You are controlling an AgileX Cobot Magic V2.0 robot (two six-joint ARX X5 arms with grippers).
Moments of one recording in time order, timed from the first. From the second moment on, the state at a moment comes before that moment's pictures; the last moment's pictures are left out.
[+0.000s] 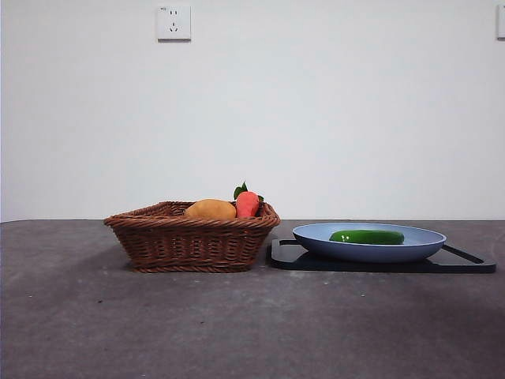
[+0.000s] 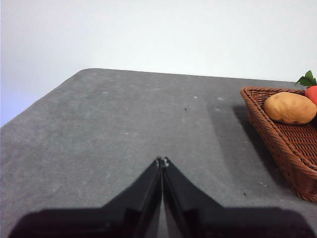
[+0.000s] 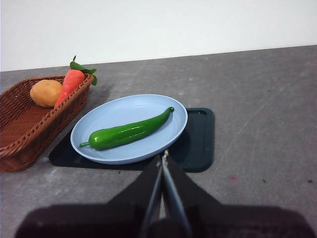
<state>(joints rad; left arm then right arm) 0.12 0.01 0.02 -0.10 0.03 -0.07 0.06 0.05 0.07 -0.15 -0.11 0.08</state>
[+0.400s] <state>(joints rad) 0.12 0.01 0.02 -0.10 0.03 -0.07 0.06 0.00 0.01 -0.16 -0.10 0.12</state>
